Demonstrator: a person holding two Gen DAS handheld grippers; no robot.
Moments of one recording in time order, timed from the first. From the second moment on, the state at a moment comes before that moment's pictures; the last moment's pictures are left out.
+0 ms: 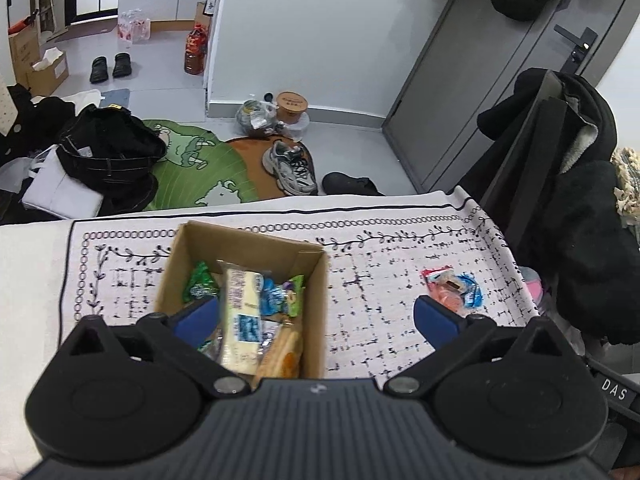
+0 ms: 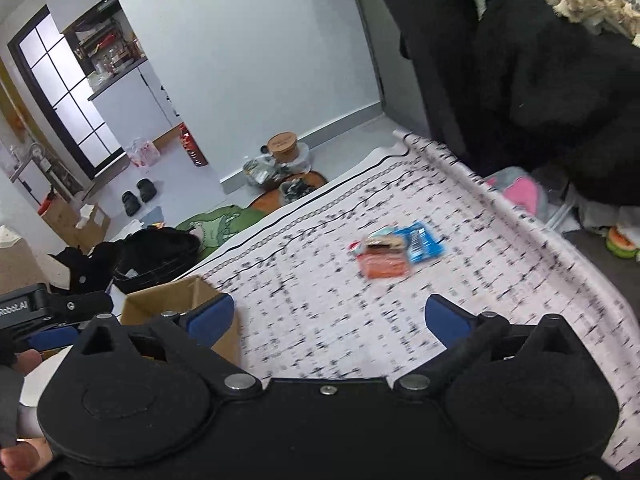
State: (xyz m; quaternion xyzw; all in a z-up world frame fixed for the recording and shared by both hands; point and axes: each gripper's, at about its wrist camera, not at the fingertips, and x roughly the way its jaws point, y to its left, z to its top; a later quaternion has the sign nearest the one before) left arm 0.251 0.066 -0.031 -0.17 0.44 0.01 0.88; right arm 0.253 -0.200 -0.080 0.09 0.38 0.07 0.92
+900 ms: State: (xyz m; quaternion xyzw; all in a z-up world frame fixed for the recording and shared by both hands) left arm 0.316 -0.040 -0.063 -0.16 0.47 -0.04 0.87; right arm 0.316 -0.277 -0.111 0.10 0.40 0.10 0.91
